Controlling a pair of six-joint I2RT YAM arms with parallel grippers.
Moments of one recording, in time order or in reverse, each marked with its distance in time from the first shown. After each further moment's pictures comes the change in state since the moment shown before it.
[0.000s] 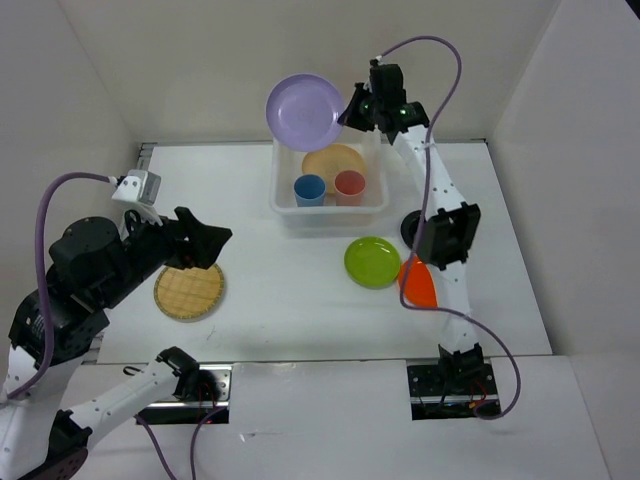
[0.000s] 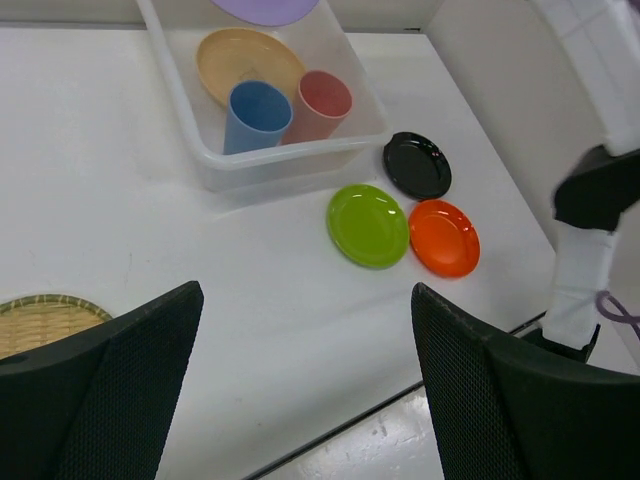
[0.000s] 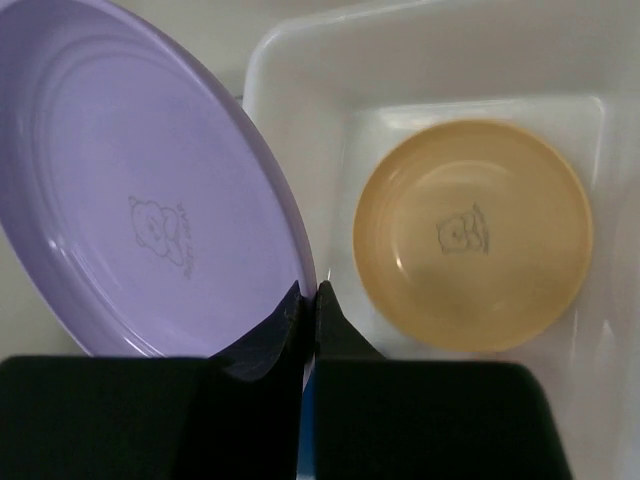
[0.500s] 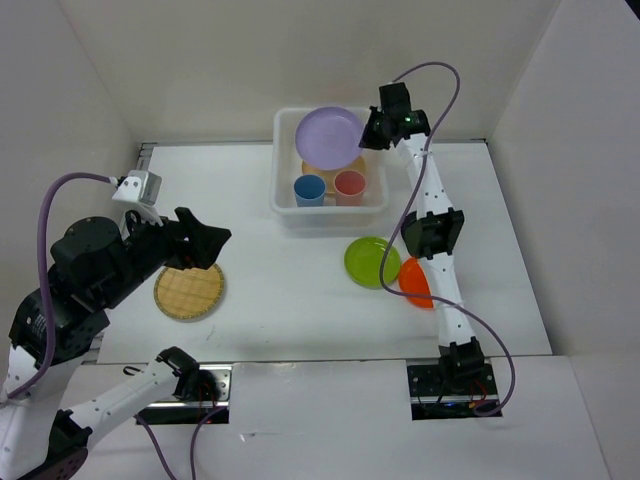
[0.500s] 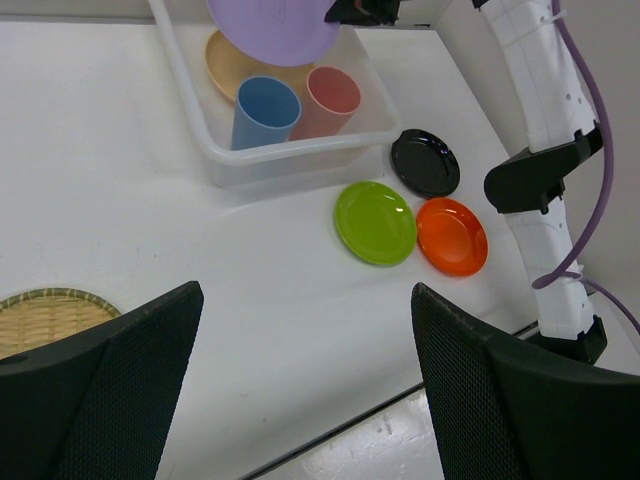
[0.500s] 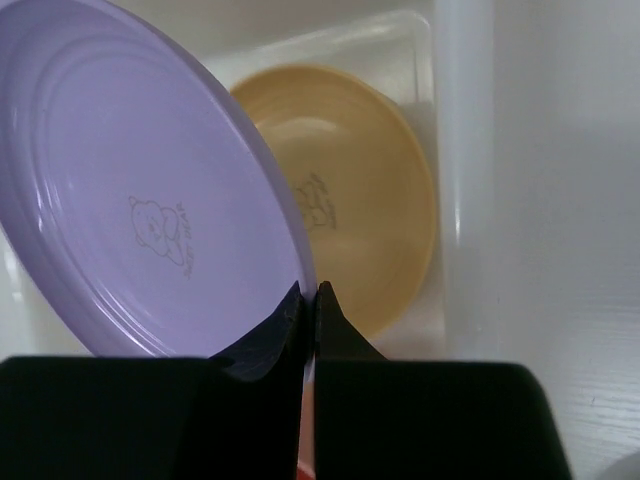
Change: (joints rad) left arm 0.000 0.003 -0.001 -0.016 -0.018 0.003; right arm -0.085 0.474 0.632 -0.409 0.066 -0.043
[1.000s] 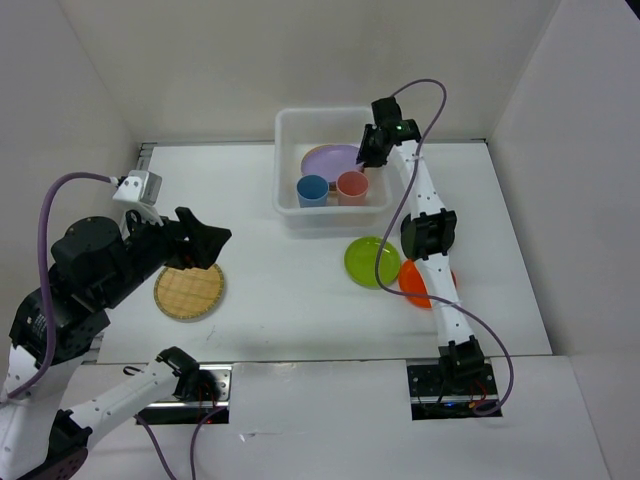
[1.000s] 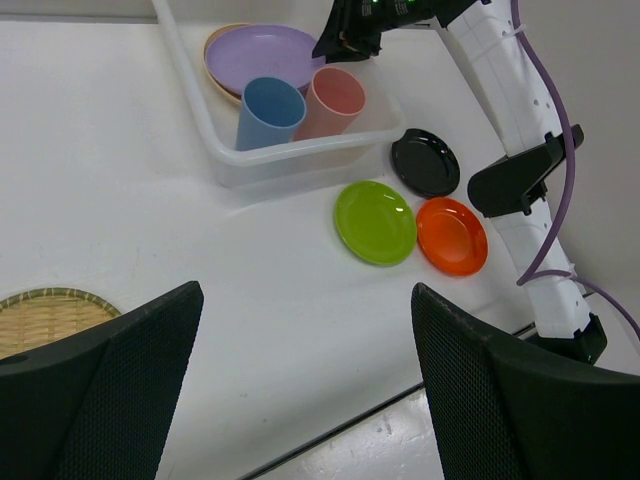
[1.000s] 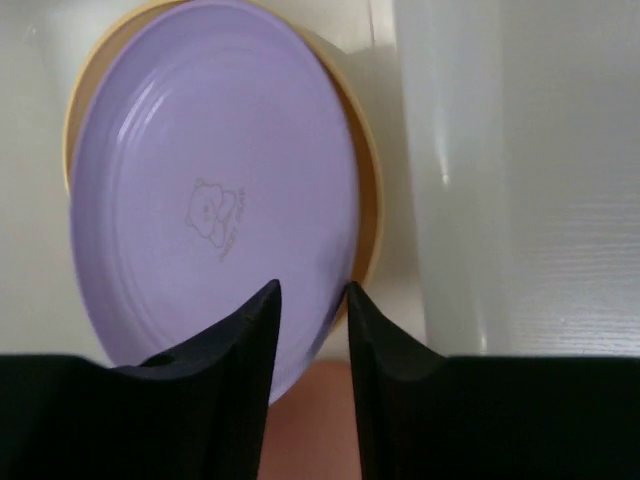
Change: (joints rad) left arm 0.000 0.001 0.000 0.000 0.000 0.000; right arm 0.002 0.110 0.007 -0.071 0.036 -0.019
